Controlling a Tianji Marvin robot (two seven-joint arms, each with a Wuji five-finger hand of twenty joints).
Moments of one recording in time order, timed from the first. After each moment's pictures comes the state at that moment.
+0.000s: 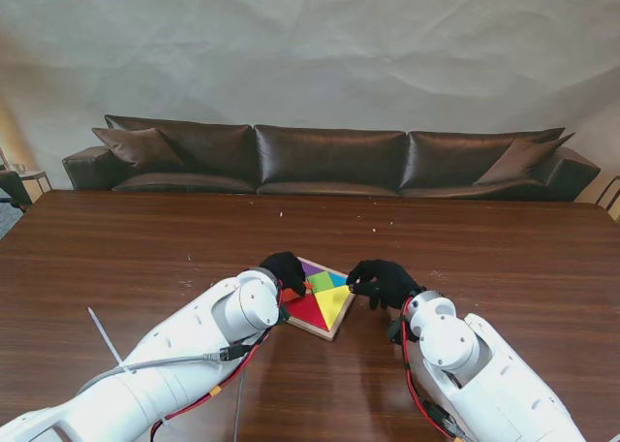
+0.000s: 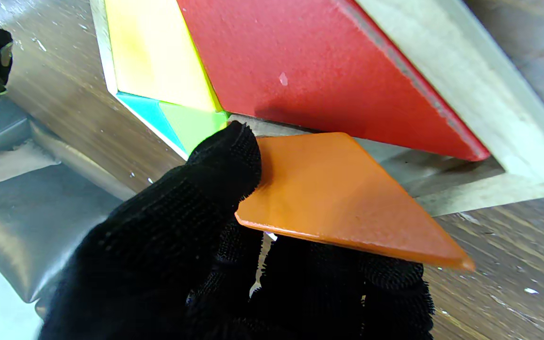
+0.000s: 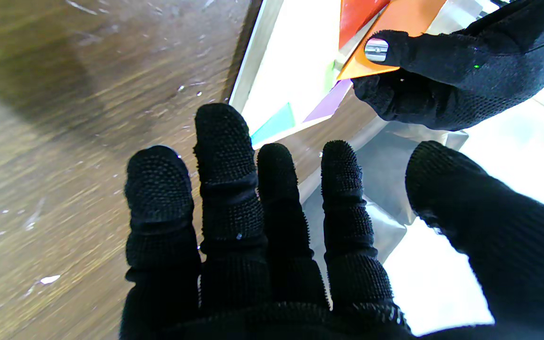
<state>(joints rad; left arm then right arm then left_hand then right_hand) 1.03 -1.31 -0.69 -1.10 0.20 0.44 0.09 -1.35 -1.15 1.05 -1.34 -0.29 0.02 0.01 0.97 -0.72 0.76 -0.23 0.84 0.18 0.70 0.56 0.84 0.26 0.61 1.33 0.82 0.29 1.02 0.95 0.46 0.23 1.52 0.87 0.29 -0.64 1.23 -0.16 0.73 -0.04 0.70 0.35 0.82 0.11 0.71 0.52 1.07 0.13 0.80 0.62 0.74 0.25 1.29 0.70</state>
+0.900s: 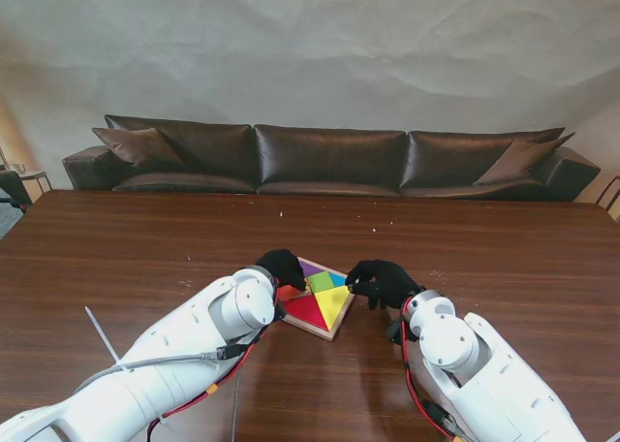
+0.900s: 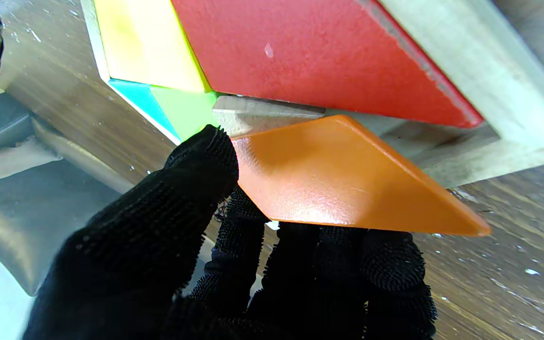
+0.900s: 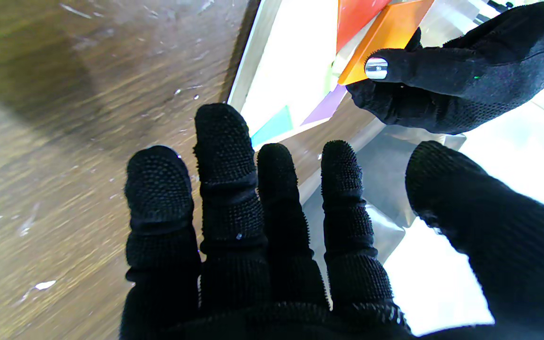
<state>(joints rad) 1.03 -1.31 -0.70 -1.09 0.22 0.41 0.10 -1.35 -1.15 1.05 -1.33 -0.28 0.01 0.02 0.89 -0.67 0.73 -0.22 0.85 0.18 0.52 0.54 0.81 0.28 0.60 1.02 0.77 0.34 0.99 0.93 0.40 0.25 1.48 0.94 0.29 -0.64 1.23 -0.16 0.73 -0.04 0.70 0.35 0.82 0.11 0.71 0.52 1.07 0.13 0.80 0.62 0.74 0.25 1.29 0.70</state>
